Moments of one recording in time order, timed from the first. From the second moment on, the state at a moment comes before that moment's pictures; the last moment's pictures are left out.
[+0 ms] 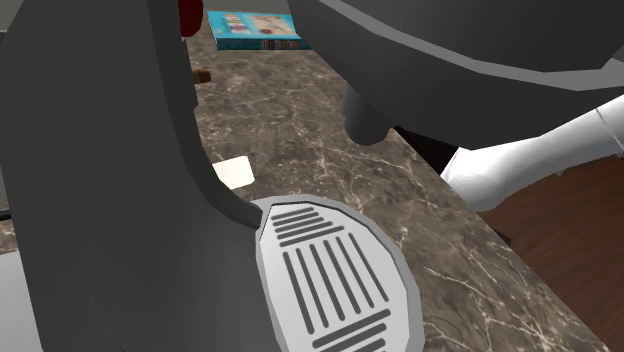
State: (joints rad) arm 0.06 -0.52 0.02 -2.13 -0.09 1.71 -0.03
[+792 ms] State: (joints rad) arm 0.18 -0.10 0.08 -1.74 -0.06 1.70 -0.27
